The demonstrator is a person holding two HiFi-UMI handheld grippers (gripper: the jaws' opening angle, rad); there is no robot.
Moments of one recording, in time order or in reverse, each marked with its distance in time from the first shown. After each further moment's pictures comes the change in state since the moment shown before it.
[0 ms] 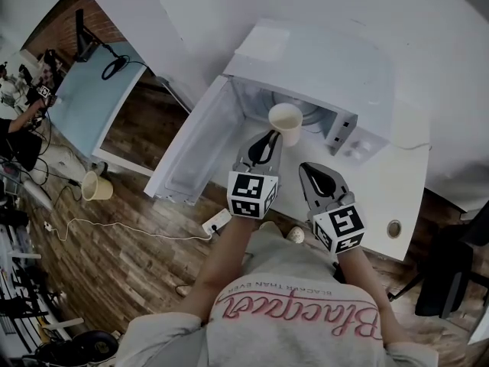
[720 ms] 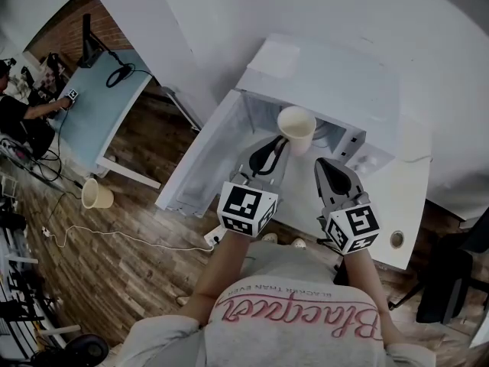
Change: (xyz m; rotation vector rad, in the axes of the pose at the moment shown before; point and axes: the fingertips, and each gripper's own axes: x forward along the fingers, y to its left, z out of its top) left arm -0.029 0.001 0.072 0.033 -0.105 -0.121; right arm 0.012 -0.022 0.044 0.020 -0.090 -0.080
